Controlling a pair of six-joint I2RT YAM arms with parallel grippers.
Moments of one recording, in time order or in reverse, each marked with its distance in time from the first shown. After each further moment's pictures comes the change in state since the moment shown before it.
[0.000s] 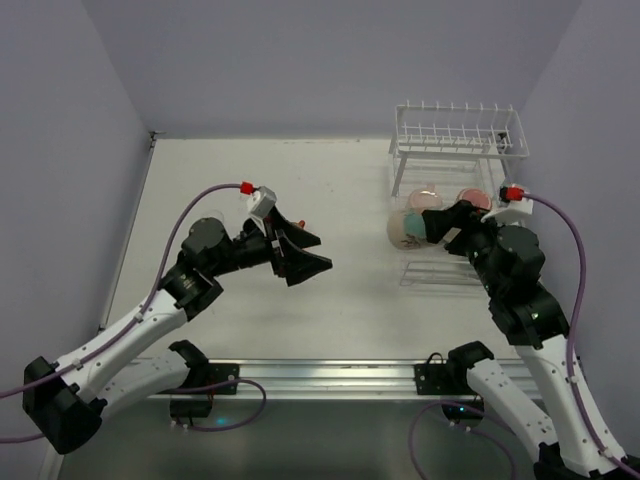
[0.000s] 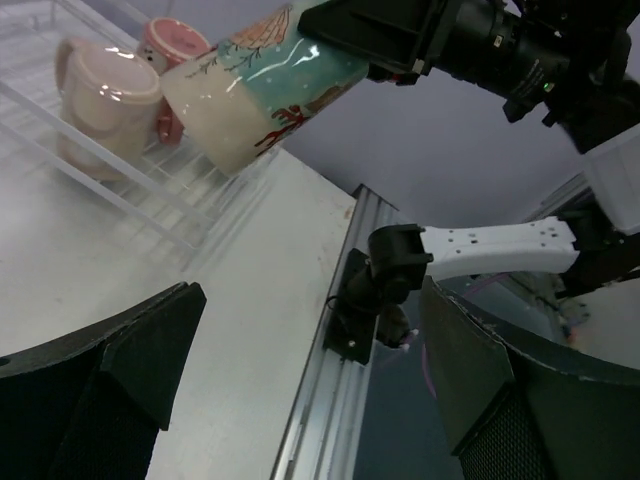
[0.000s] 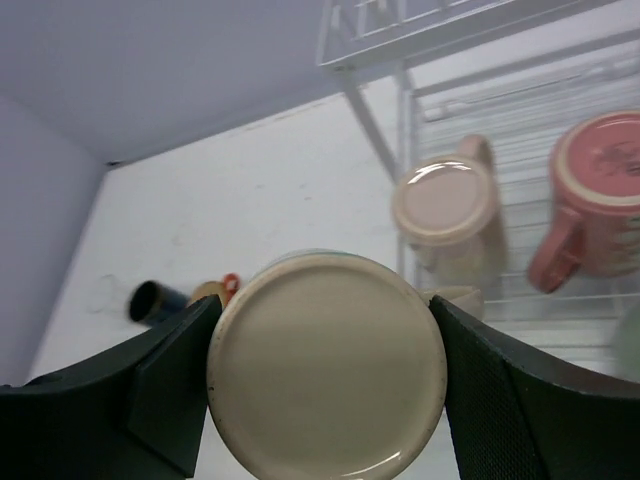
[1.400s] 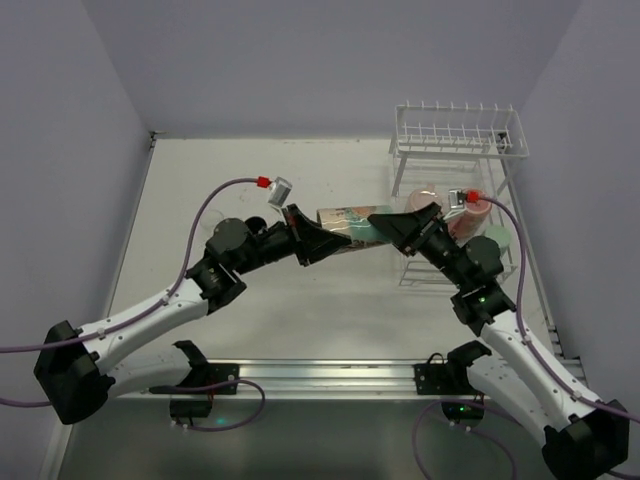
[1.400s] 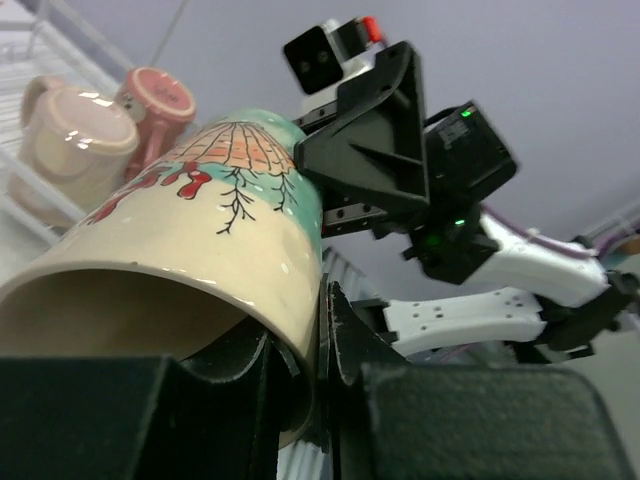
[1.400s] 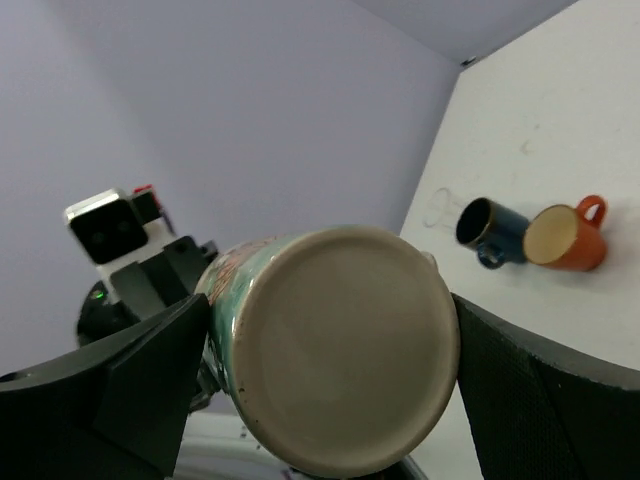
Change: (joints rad) left arm -0.118 0.172 -0.046 0.389 -0.205 -0.269; right arm 0.074 0.112 -0.423 0.949 -0.568 0.731
